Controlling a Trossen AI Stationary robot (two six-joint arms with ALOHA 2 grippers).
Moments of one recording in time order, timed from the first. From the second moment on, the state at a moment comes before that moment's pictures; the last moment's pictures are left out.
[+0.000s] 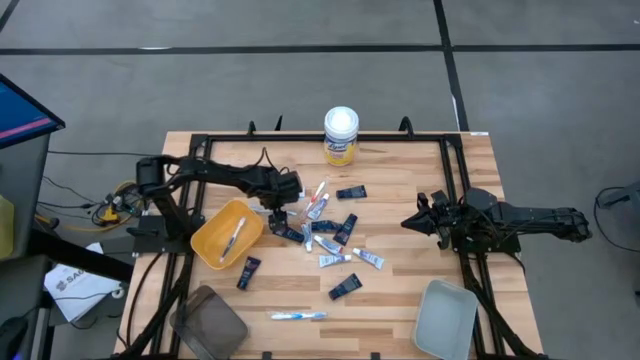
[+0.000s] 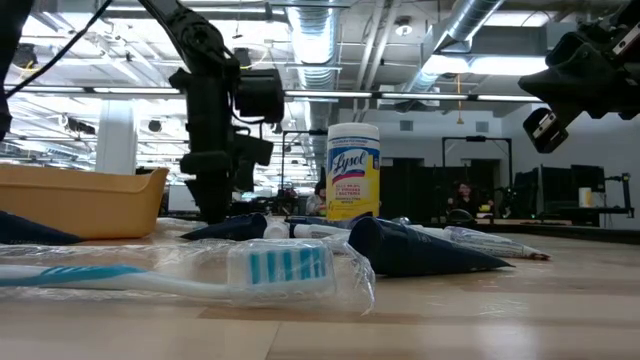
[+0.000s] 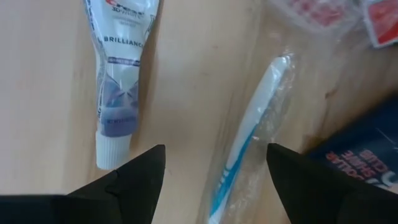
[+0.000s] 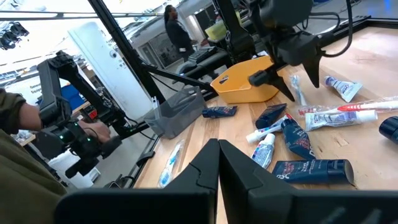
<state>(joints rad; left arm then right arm) 0.27 1.74 0.97 -0.62 -0.08 0.05 -0.07 0.08 0.01 0.05 -0.23 0.50</state>
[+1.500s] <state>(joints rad) 0.26 1.29 1.12 -0.76 -0.15 -0.31 -0.07 0.08 0.01 0.05 -0.23 0.50</state>
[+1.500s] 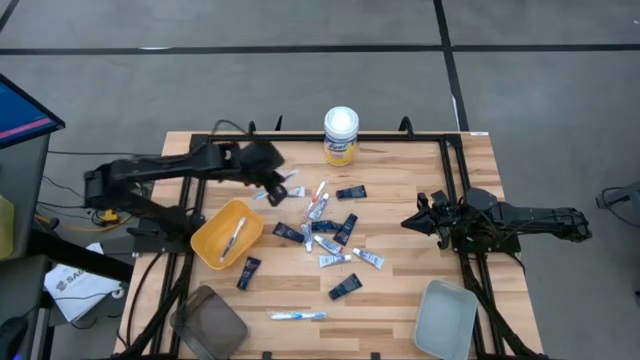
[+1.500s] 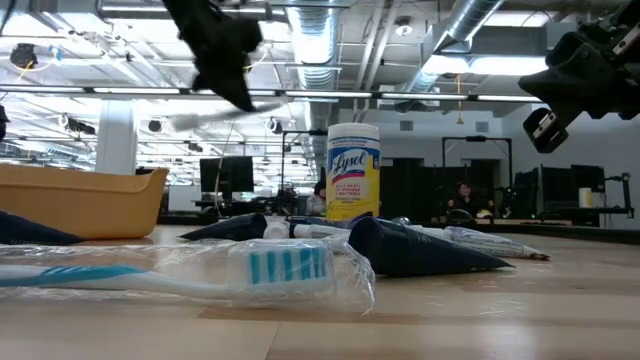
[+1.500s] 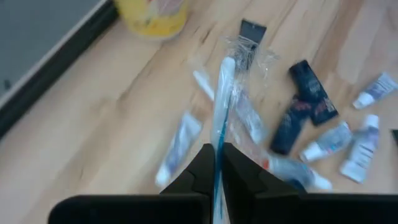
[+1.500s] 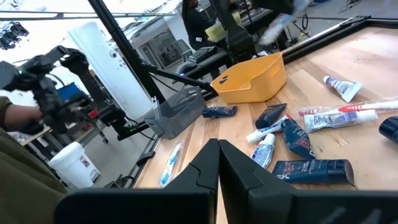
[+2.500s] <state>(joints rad) -0.14 1.11 0.90 -1.26 -0.14 -1.01 -0.07 0.08 0.01 0.05 -0.23 0.50</state>
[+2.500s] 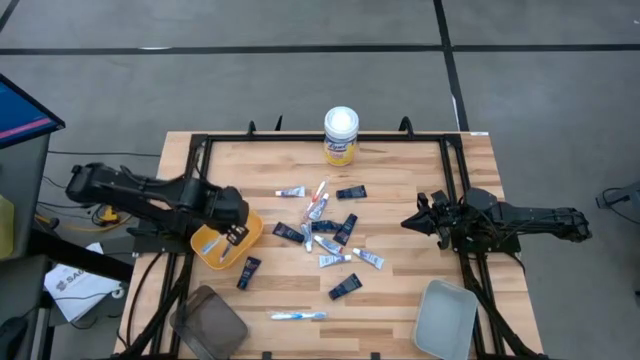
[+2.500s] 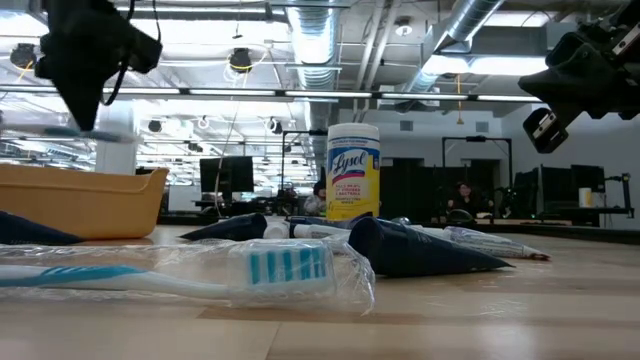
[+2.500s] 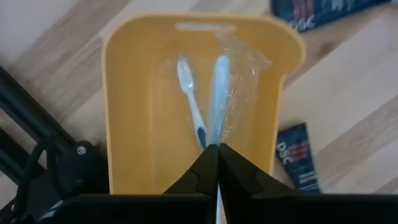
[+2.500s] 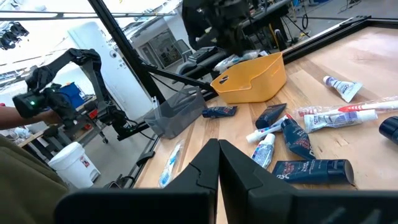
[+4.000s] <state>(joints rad) -0.02 1.14 0.89 -0.57 -0.37 -0.80 -0.07 0.08 0.01 0.05 -0.23 0.50</state>
